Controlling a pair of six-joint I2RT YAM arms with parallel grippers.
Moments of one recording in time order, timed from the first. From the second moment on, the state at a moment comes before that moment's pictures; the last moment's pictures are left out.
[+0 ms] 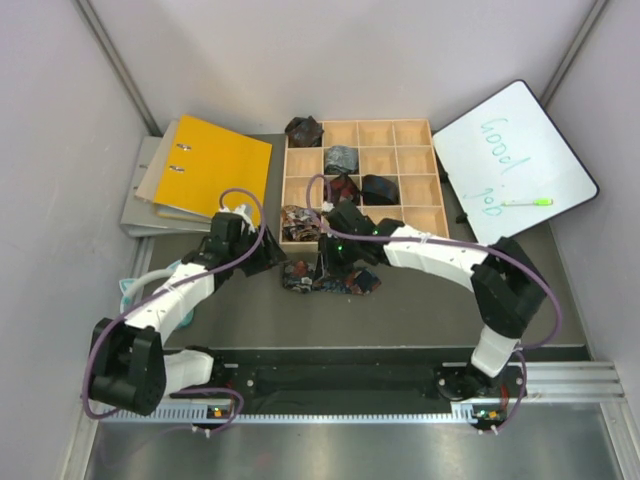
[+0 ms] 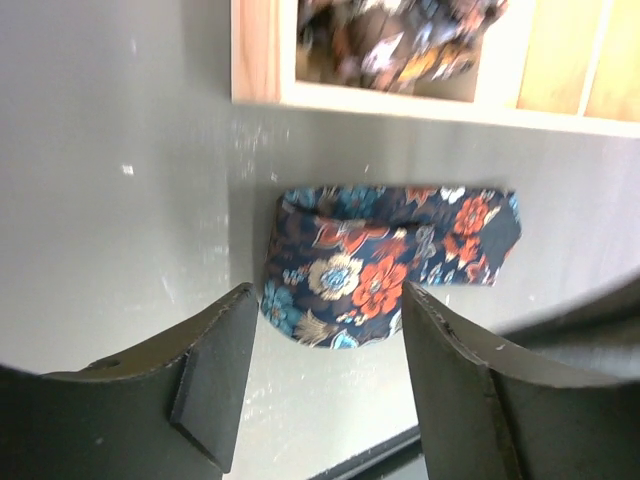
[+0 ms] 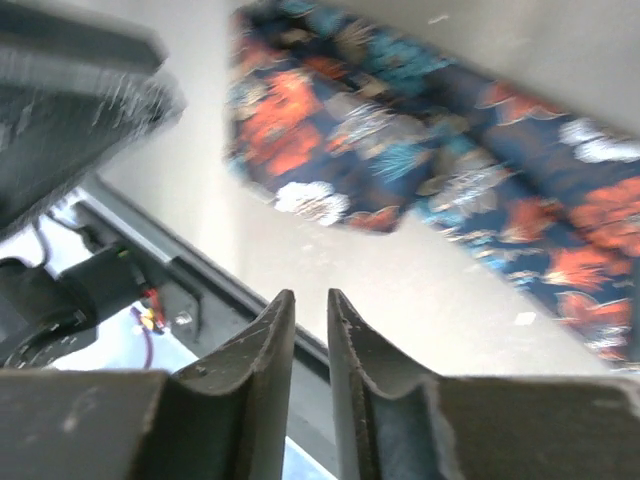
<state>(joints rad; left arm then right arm) -0.26 1.20 0.65 -0.25 0.29 -0.62 0.85 1.76 1.26 -0.46 -0.28 0.74</state>
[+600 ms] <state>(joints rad) -0.26 1.15 0.72 -0.38 0.21 -0.59 1.06 1.71 0.99 0.03 0.07 1.01</state>
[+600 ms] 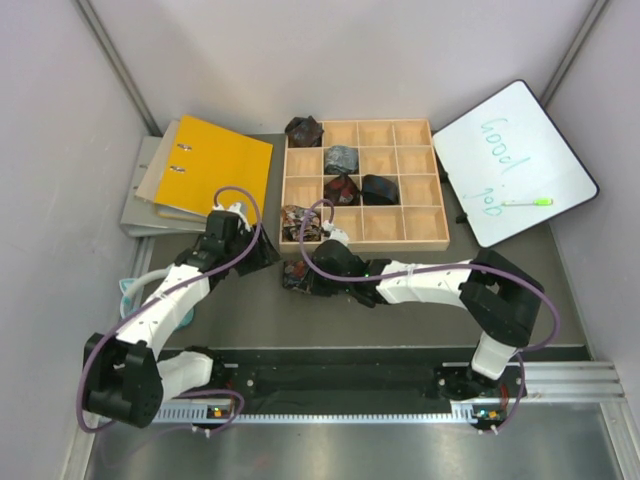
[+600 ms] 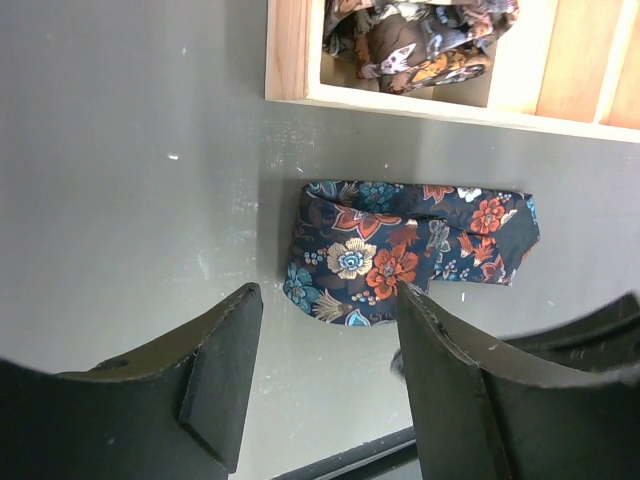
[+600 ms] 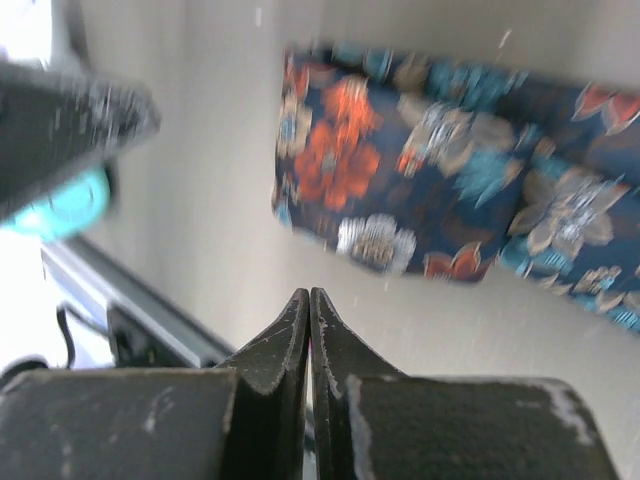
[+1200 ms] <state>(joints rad) -0.26 1.12 0.72 -0.43 0.18 -0.57 1.12 1.75 0.97 0.10 0.21 1.04</state>
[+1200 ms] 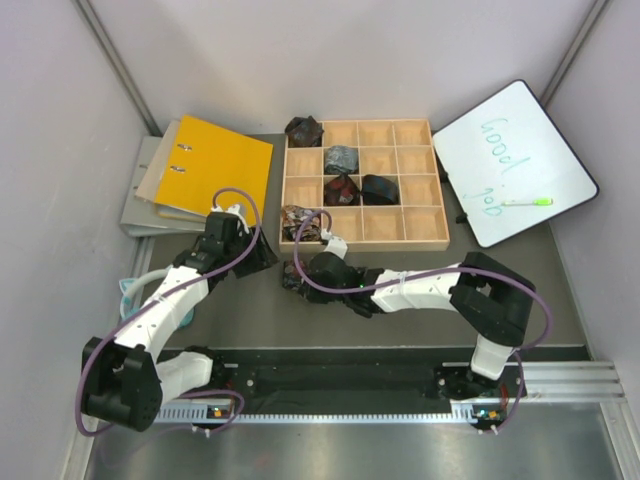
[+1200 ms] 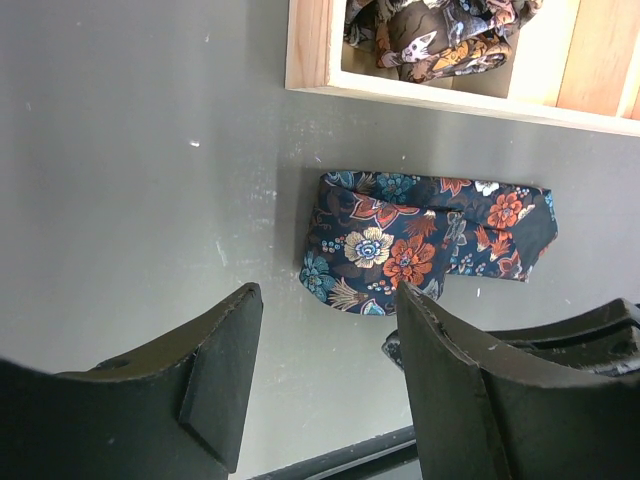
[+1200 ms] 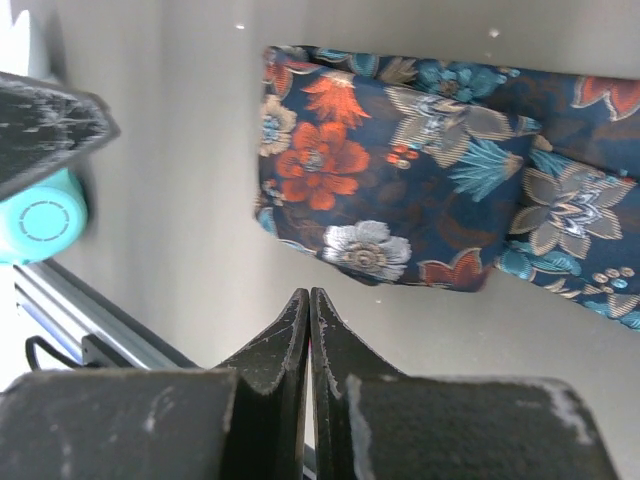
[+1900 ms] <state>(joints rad) -0.26 1.12 0.72 -0.43 0.18 -0.55 1.11 1.84 1.03 0.03 0.32 1.06</state>
